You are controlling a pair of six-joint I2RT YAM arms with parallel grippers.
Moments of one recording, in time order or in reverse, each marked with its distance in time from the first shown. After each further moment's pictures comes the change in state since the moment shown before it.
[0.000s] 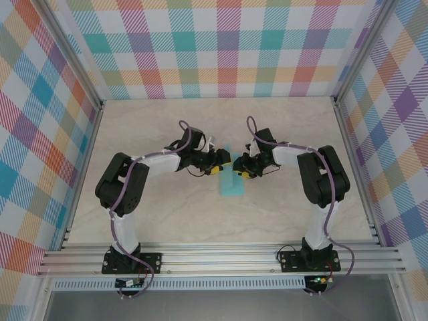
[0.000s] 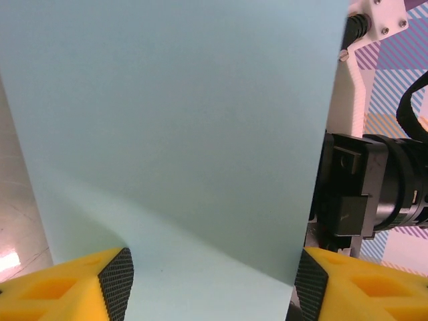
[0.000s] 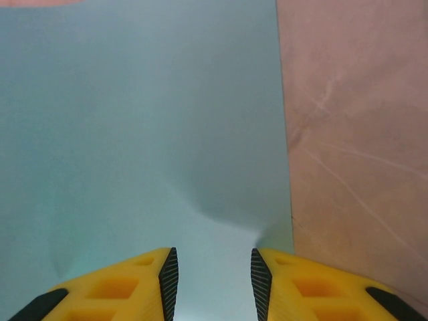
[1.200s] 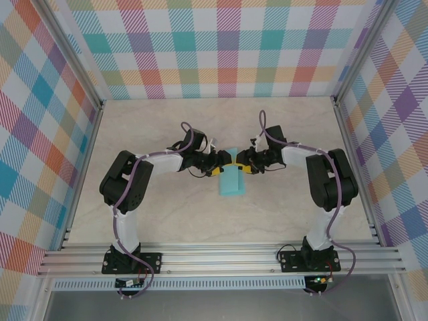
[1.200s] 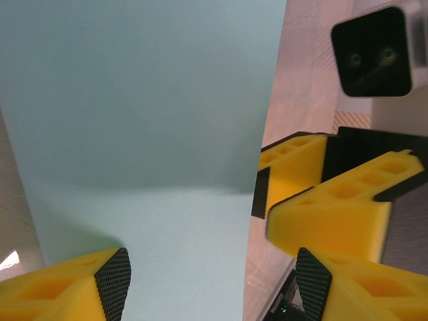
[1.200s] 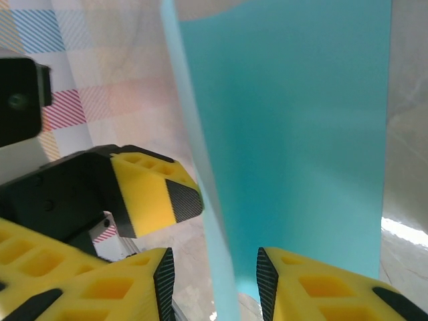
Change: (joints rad) left arm -0.004 0.045 0.010 0.013 -0.001 -0.004; right arm -0.073 -0.065 -0.052 0.100 -0.233 0.055
